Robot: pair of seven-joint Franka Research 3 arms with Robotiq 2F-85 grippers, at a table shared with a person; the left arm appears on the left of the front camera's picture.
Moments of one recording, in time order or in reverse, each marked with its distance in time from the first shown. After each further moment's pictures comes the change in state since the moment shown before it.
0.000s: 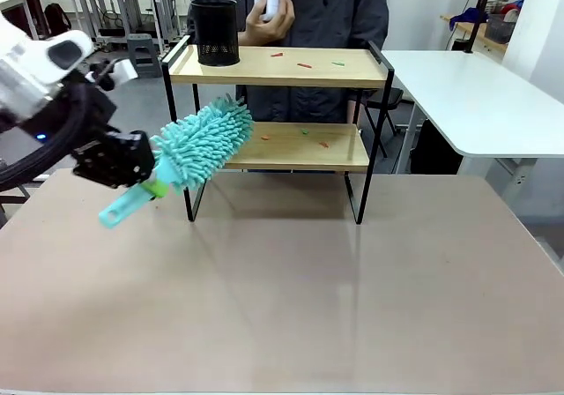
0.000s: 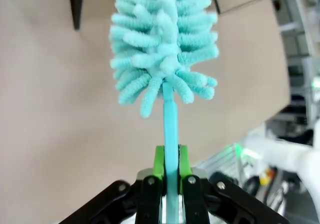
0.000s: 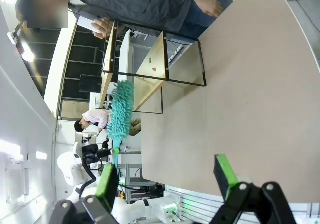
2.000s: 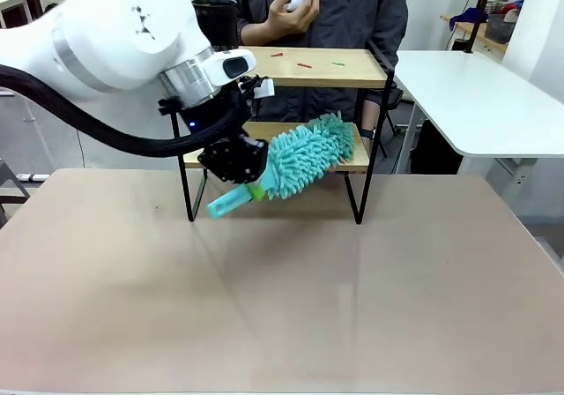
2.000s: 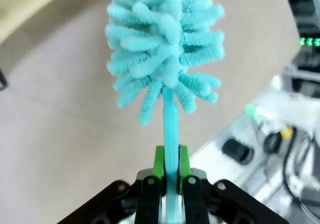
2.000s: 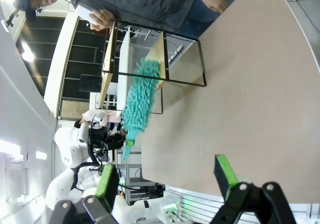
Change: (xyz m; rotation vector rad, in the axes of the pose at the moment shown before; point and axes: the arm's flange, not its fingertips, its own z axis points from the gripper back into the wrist) left arm 0.067 -0.094 -0.106 -0.013 0.345 -0.334; right arm 0.000 0.000 0.000 0.000 0.000 0.002
